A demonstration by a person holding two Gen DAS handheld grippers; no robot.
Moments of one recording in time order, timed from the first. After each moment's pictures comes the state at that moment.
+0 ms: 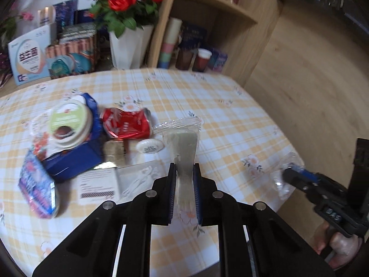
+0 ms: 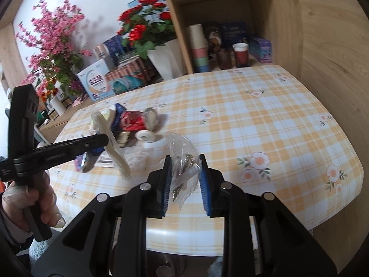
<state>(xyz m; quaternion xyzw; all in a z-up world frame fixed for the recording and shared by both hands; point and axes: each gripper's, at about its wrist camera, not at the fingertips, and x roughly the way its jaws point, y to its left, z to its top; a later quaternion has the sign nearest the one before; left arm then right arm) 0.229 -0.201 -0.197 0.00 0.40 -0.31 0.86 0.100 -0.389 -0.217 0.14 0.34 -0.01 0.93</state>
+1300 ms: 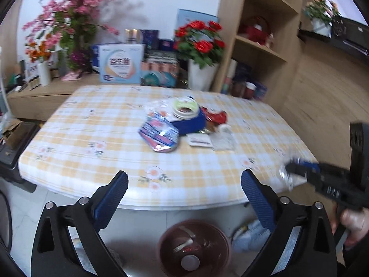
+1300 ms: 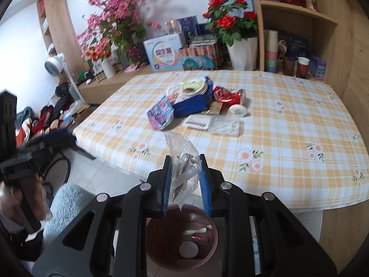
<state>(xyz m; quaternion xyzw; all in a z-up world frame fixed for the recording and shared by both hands) 0.048 0.008 -0.152 -0.03 0.33 -0.16 0.93 0.024 -0.224 -0.186 0.05 0.36 0.13 0.92</state>
